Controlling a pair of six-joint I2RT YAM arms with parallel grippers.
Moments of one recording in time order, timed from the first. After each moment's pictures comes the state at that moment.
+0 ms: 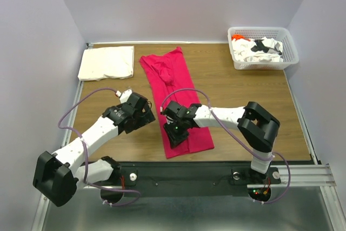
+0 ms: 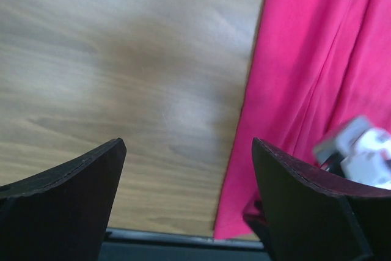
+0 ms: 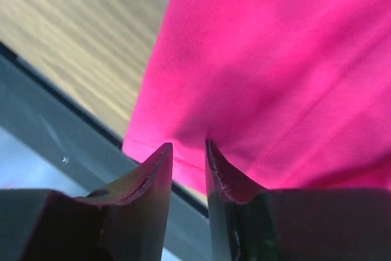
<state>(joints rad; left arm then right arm) -0.57 1.08 0.77 -0.73 -0.26 -0.94 1.02 1.86 1.19 -0.55 -0.32 0.50</state>
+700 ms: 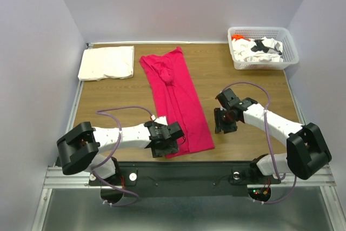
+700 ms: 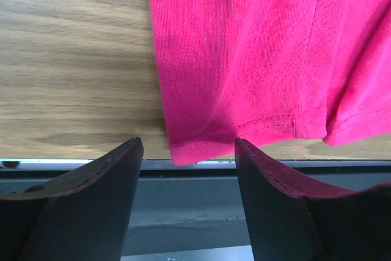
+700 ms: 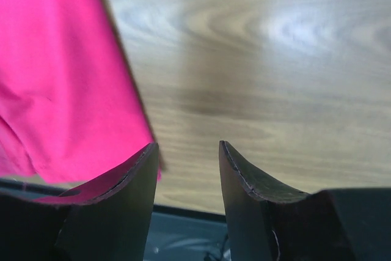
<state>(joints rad) -1.15 1.40 0.76 -0.70 -0.18 -1.33 0.53 1.36 0.82 -0.73 0.00 0.50</state>
